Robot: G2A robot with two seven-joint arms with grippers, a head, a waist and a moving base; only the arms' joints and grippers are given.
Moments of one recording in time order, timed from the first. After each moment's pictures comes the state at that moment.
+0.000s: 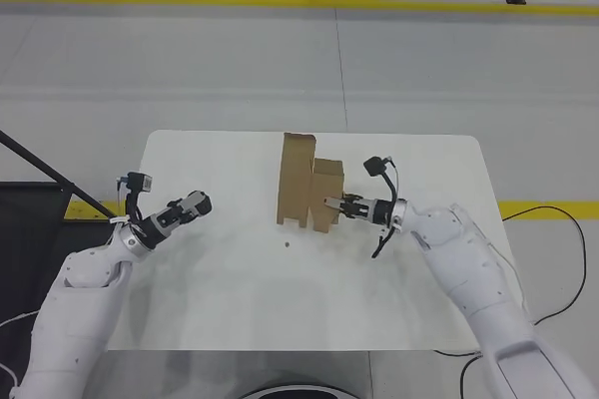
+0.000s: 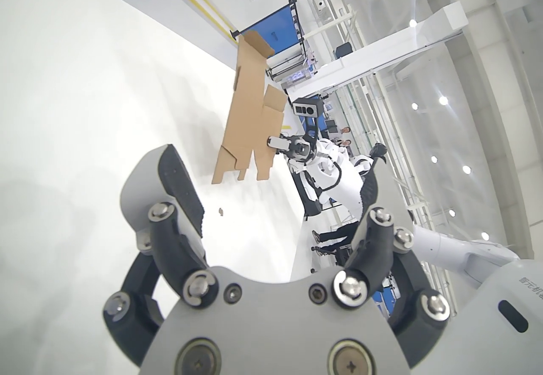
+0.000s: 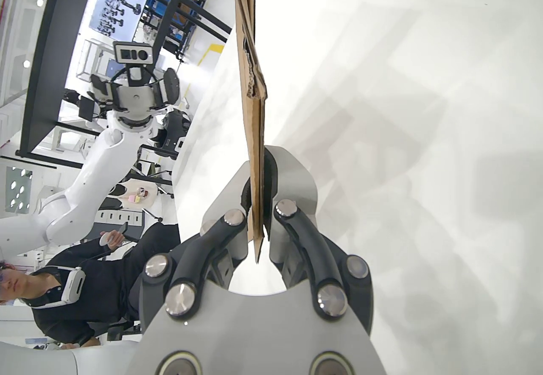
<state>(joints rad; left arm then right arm) 1.13 -1.08 -1.51 -1.19 -0.30 -0.66 -0.87 -0.64 -1.29 1.00 -0.83 -0.11 -0.69 0.81</state>
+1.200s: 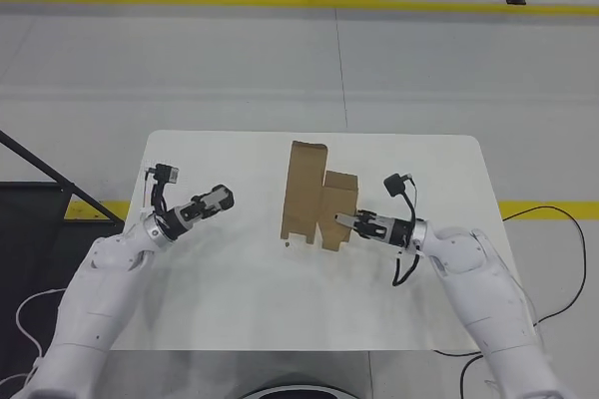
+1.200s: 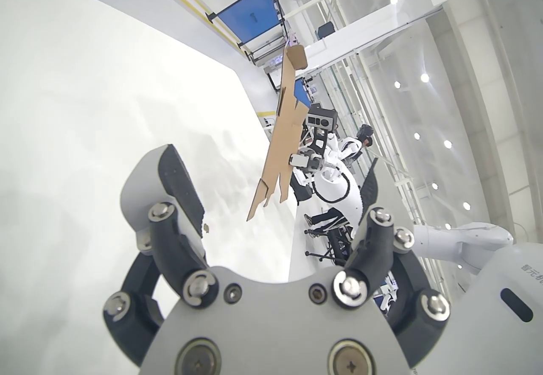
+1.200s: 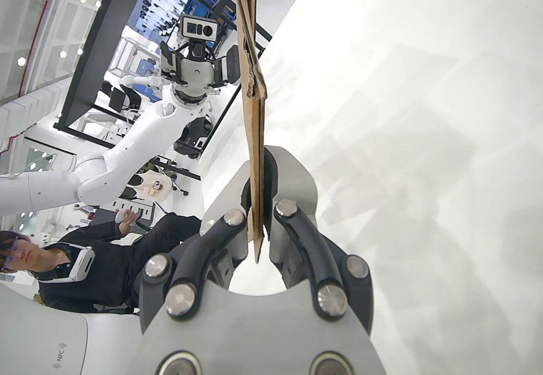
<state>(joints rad) 0.98 -1.11 -1.34 -1.06 -0.35 -0.77 -0.90 -0.87 -1.21 1.16 -1.14 -0.05 -0.73 0.88</state>
